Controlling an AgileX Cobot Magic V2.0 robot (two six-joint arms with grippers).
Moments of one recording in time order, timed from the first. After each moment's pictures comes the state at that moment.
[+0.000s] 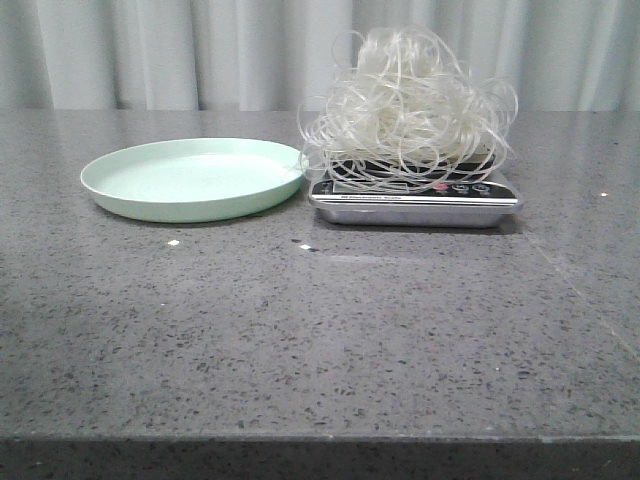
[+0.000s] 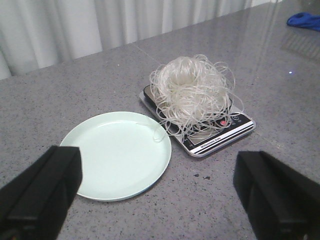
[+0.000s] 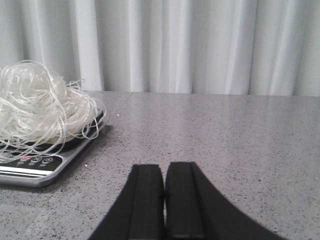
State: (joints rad) left arm -0.55 0.62 -0.78 -0.11 0.53 0.11; right arm 0.05 -0.01 0.03 0.14 -0.03 -0.08
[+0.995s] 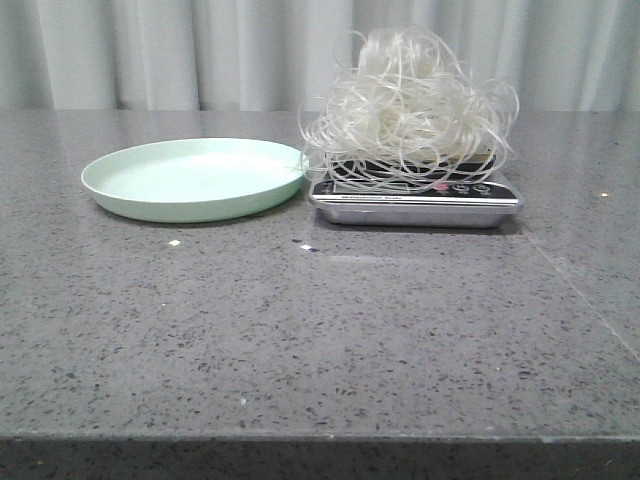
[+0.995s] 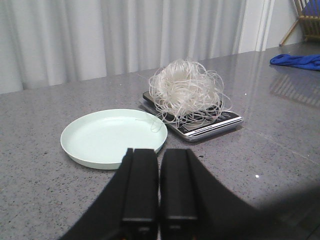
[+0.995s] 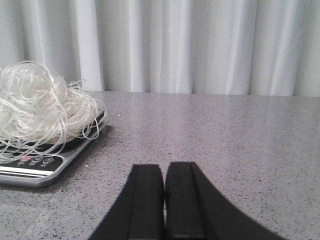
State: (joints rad) left arm -0.55 0.05 -0.37 -0.13 0.47 0.11; right arm 0.05 -0.01 0.03 0.14 -0.03 -0.08
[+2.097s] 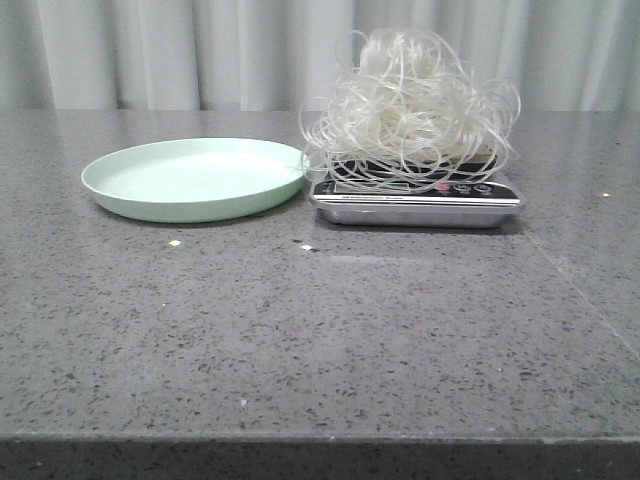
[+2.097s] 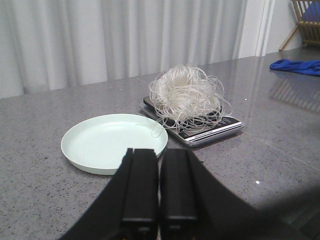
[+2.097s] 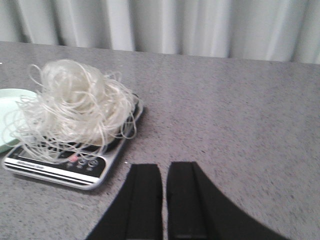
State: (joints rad) left arm -0.55 0.05 -0.37 -0.13 0.45 0.11; right arm 0.13 0.42 -0.50 0.15 0.38 -0.08
